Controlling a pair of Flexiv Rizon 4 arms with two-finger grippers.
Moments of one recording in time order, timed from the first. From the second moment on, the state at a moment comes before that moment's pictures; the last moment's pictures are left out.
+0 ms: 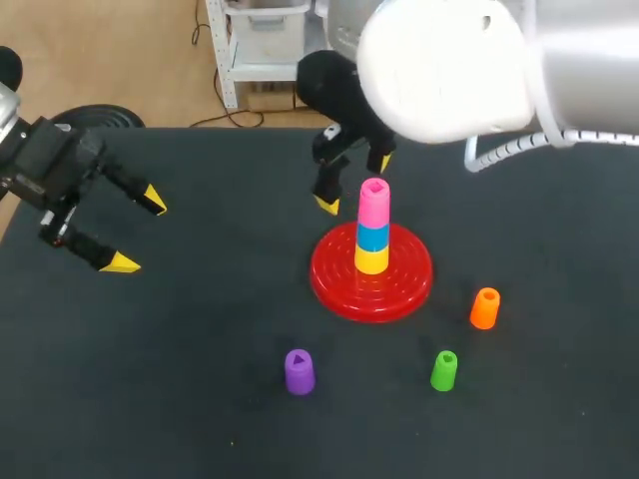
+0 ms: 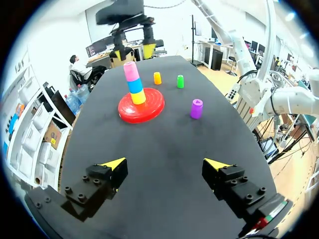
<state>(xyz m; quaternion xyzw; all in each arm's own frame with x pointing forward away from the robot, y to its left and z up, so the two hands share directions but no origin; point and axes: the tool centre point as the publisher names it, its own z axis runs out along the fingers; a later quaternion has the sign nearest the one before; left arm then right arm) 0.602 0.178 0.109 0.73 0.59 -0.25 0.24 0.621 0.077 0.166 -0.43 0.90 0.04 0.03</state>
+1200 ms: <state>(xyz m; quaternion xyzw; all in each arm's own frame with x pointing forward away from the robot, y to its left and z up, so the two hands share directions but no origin) 0.602 0.178 0.109 0.73 0.59 -0.25 0.24 0.550 0.120 0.135 -0.46 0.88 0.03 0.05</state>
